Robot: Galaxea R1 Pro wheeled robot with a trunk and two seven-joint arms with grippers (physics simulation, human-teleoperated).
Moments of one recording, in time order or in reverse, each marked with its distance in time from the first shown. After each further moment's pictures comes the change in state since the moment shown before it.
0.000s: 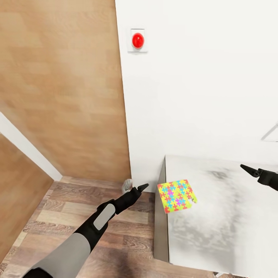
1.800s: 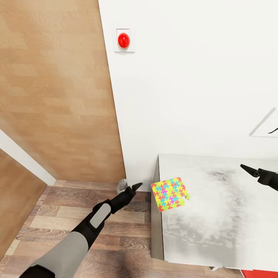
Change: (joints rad) left arm -0.014 0.011 0.088 0.057 -0.008 -0.001 0.011; right arm 0.000 0.000 0.000 -0.001 0.000 0.000 0.000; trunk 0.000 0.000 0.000
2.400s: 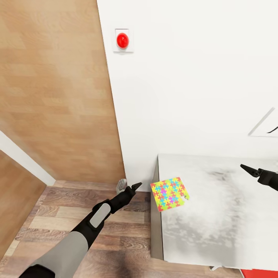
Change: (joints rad) left arm -0.002 0.001 0.005 0.004 -0.001 0.000 0.000; right arm 0.000 0.000 0.000 0.000 0.000 0.000 0.000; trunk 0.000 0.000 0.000
